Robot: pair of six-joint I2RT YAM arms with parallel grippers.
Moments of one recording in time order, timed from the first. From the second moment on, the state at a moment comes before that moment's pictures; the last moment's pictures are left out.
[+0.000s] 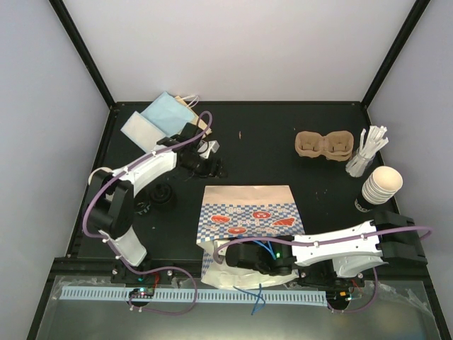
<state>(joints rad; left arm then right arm) -0.44 1.70 1.23 -0.68 0.49 -0.34 1.58 1.32 0.73 -0.38 0.75 -0.47</state>
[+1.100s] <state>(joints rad) -0.44 1.60 1.10 -0.60 0.57 -0.38 1.58 1.44 0.81 -0.45 0.78 -0.47</state>
